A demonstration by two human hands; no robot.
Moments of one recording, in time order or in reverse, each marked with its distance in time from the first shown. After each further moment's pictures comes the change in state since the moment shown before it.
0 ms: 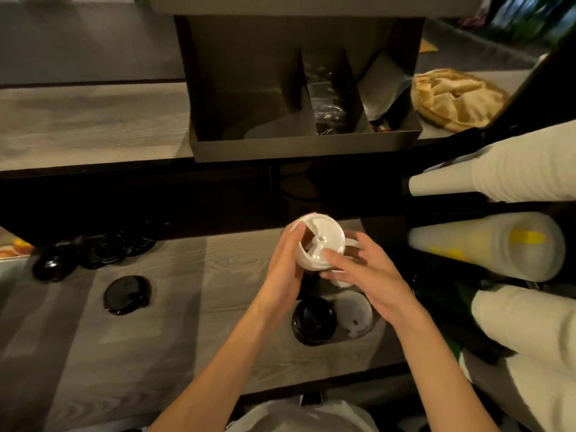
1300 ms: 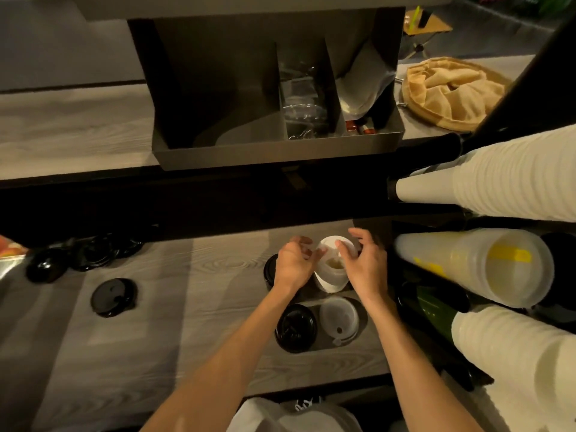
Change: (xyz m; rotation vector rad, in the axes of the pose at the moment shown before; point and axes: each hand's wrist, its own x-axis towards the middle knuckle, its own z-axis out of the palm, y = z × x) left_hand 0.088 -0.074 0.018 0.831 0.253 -0.080; right_hand 0.091 0.073 -0.058 -0.730 0.462 -0.251
